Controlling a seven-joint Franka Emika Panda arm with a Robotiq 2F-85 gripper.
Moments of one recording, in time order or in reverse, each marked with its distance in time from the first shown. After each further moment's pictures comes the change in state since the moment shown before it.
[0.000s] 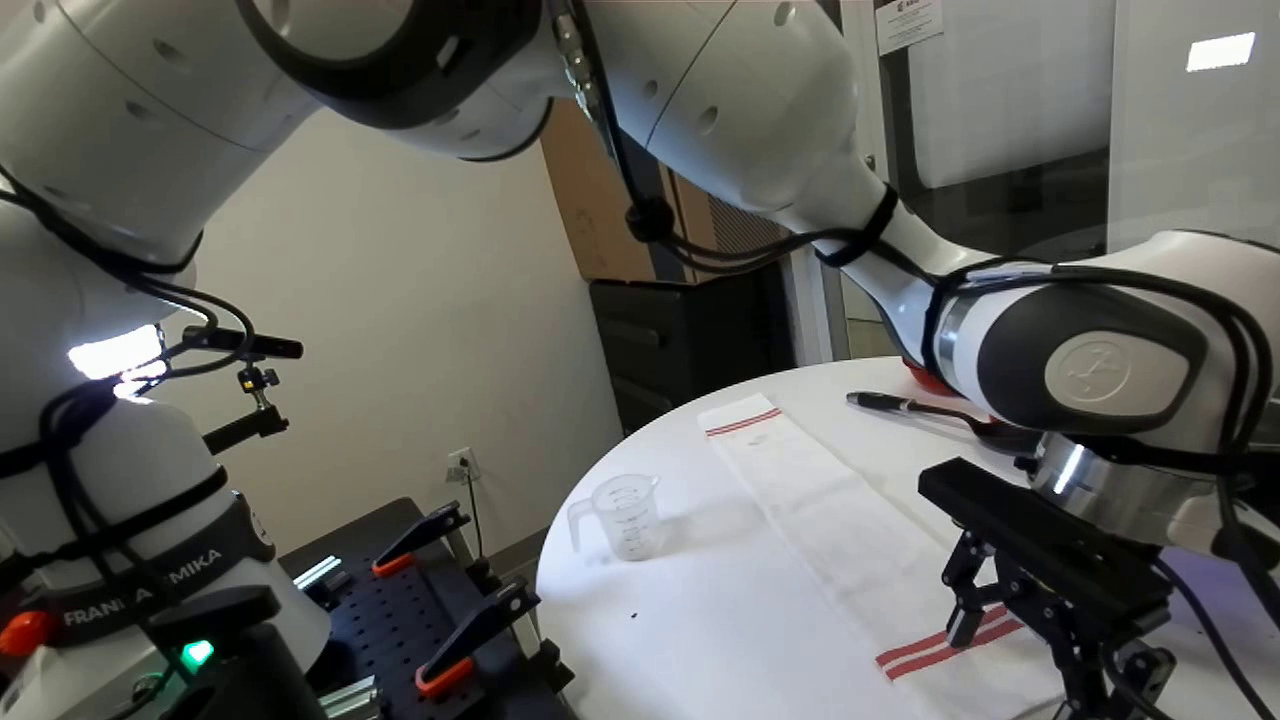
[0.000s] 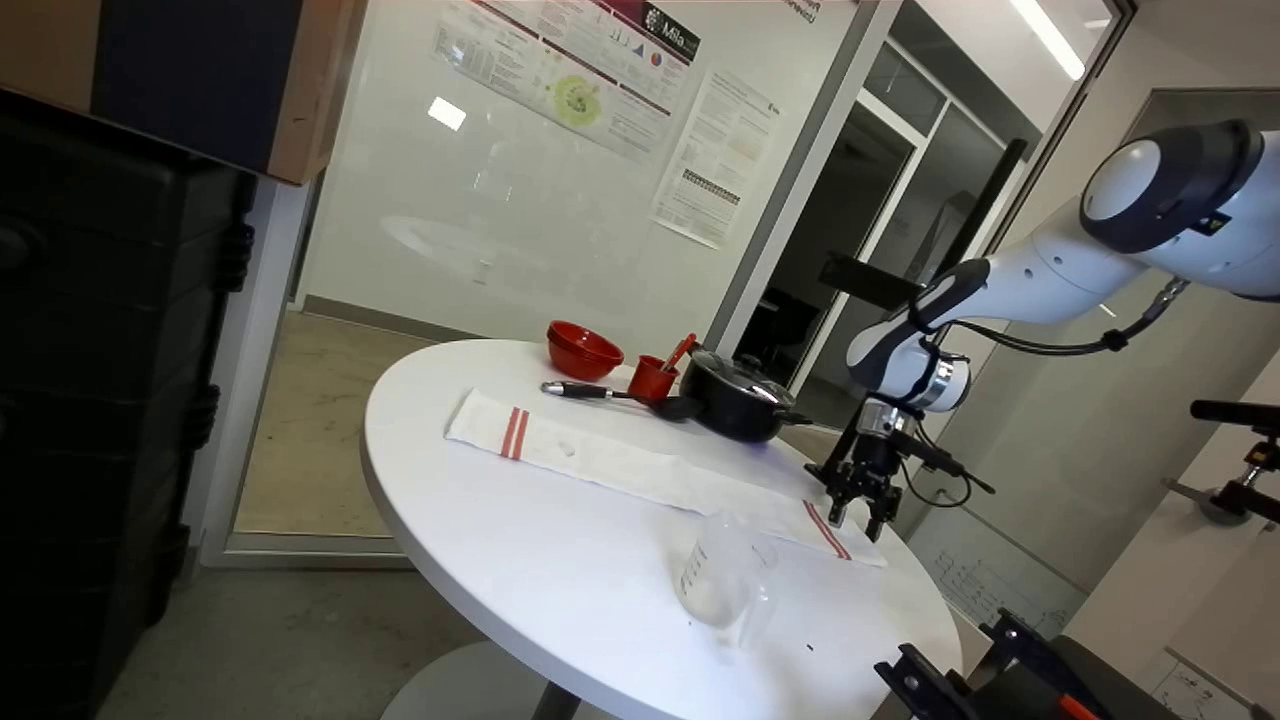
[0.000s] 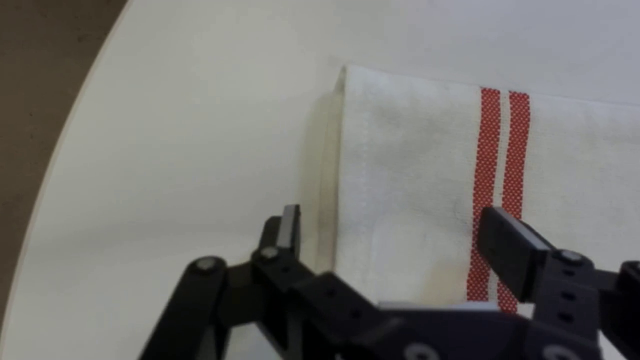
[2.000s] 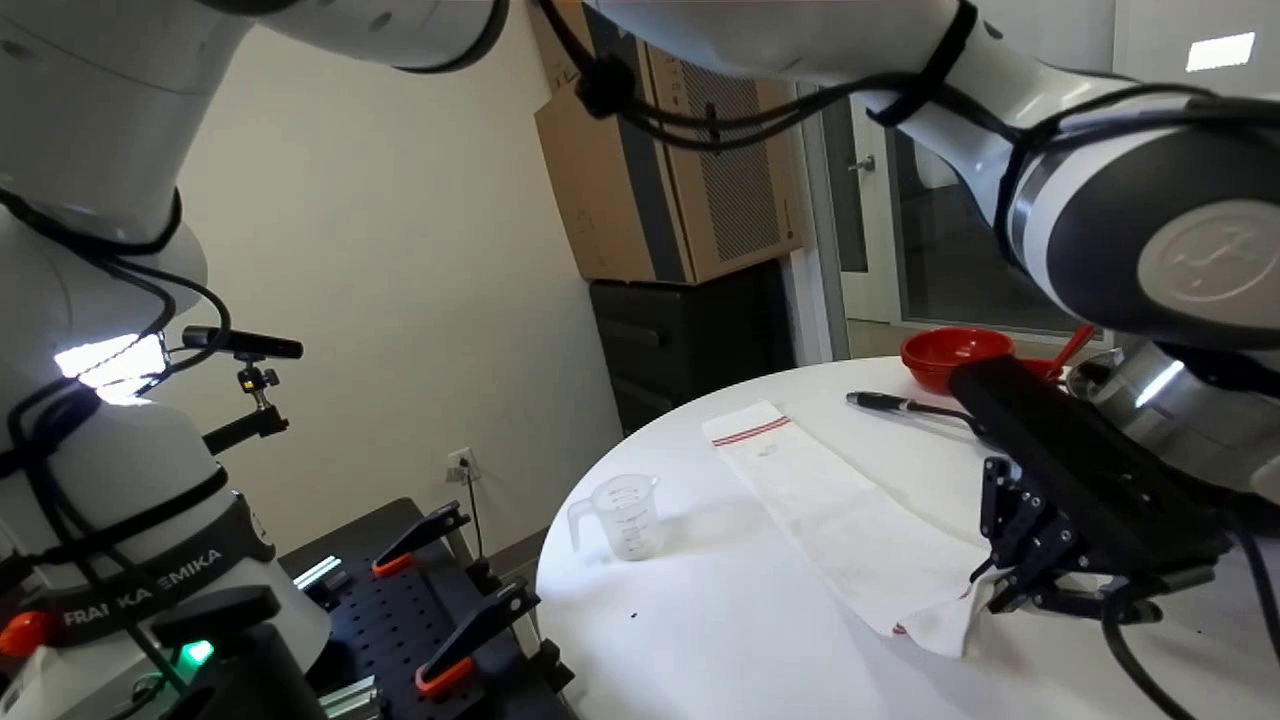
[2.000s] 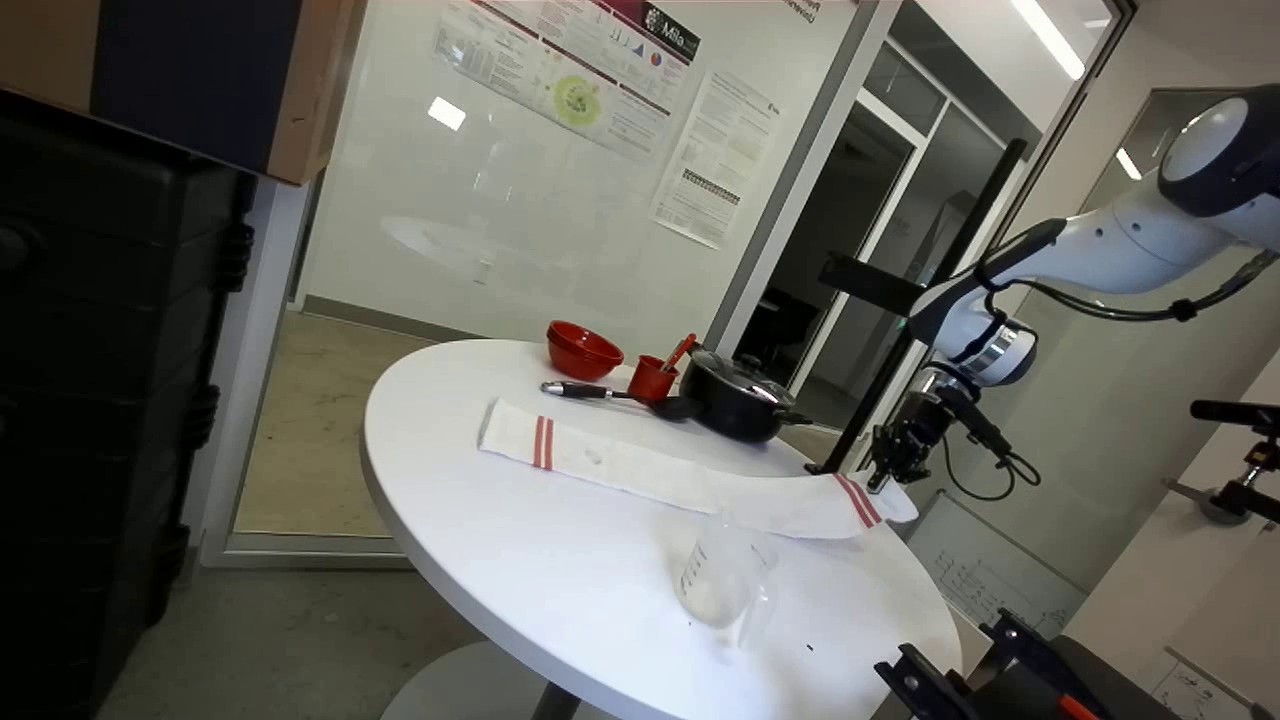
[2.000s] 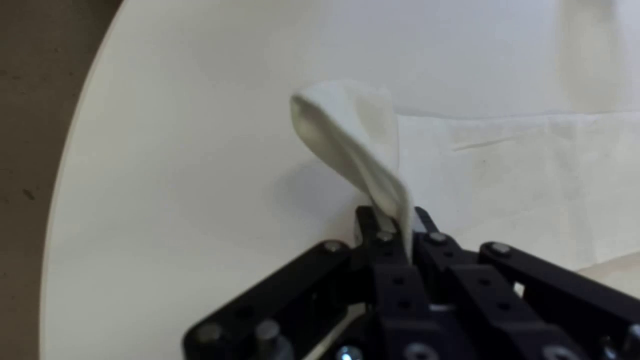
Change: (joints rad) arm -0.154 -0.155 0.074 -0.043 0.194 -0.192 -0.042
